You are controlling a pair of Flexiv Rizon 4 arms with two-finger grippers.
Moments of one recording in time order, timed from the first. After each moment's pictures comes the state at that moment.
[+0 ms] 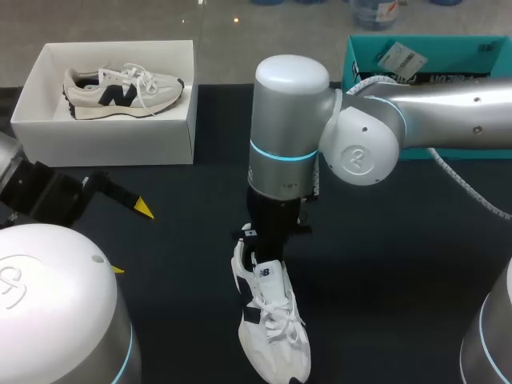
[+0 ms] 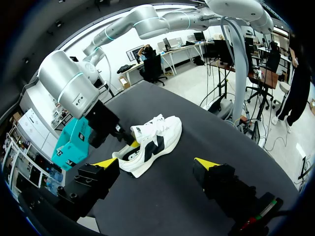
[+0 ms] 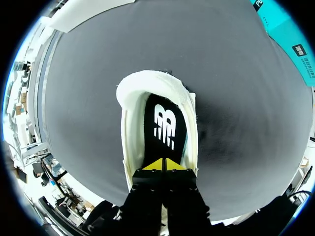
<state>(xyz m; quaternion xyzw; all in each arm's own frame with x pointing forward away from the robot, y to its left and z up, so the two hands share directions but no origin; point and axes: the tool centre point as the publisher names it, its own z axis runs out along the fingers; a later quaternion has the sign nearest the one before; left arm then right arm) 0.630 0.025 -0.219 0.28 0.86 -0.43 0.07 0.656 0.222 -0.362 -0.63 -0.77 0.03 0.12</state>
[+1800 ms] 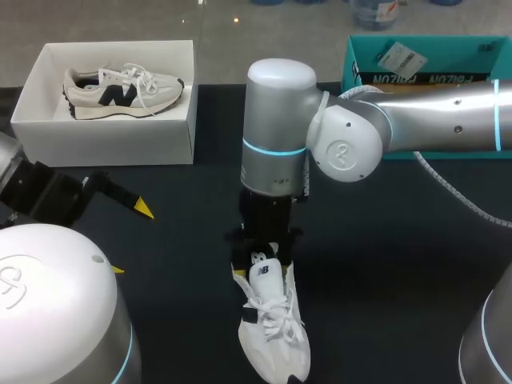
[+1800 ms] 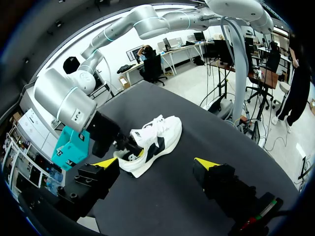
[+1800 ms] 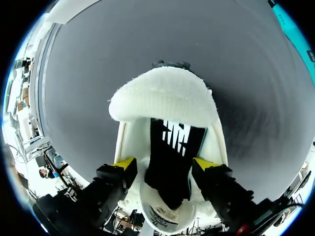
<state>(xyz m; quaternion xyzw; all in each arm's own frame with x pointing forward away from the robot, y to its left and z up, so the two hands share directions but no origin) 0.630 0.025 -0.219 0.28 0.86 -0.43 0.07 0.655 0.234 -0.375 -0.61 -0.77 0.06 0.16</state>
